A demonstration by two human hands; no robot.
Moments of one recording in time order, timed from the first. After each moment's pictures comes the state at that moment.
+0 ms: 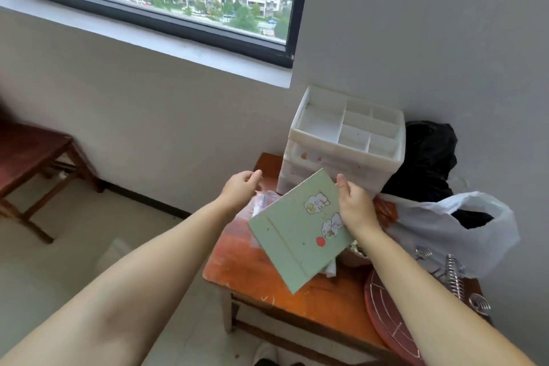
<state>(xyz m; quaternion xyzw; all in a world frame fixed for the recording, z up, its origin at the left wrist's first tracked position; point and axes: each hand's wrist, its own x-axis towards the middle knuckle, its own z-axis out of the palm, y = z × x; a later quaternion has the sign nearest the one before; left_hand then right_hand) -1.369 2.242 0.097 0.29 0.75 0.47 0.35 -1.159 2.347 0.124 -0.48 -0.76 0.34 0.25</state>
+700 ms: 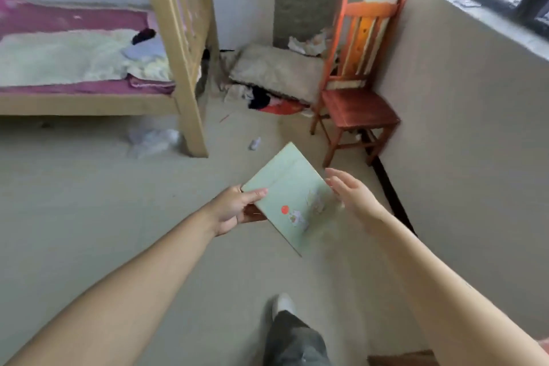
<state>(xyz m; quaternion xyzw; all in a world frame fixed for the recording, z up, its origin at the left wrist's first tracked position) -1.384 1.613 0.100 -0.16 0.57 0.78 0.19 -1.450 1.857 0.106 0.00 -0.82 0.55 -0.19</state>
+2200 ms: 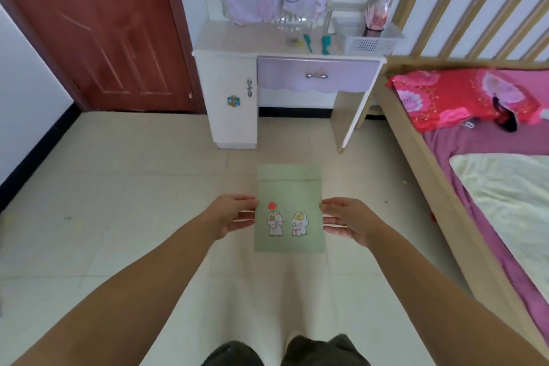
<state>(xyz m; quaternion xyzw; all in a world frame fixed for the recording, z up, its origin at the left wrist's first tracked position) -1.133 0.587 0.057 -0.63 0.21 0.63 -0.41 -1.395 0.521 0.071 0.43 -0.54 0.20 -0.69</state>
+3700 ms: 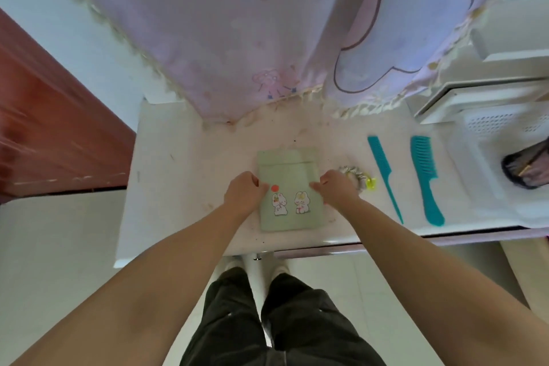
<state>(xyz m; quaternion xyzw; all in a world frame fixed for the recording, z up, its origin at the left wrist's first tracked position) -0.814 -0.344 -0.013 -0.81 0.43 0.37 -0.15 -1.003 -0.397 -0.006 0.60 -0.69 0.02 -0.41</state>
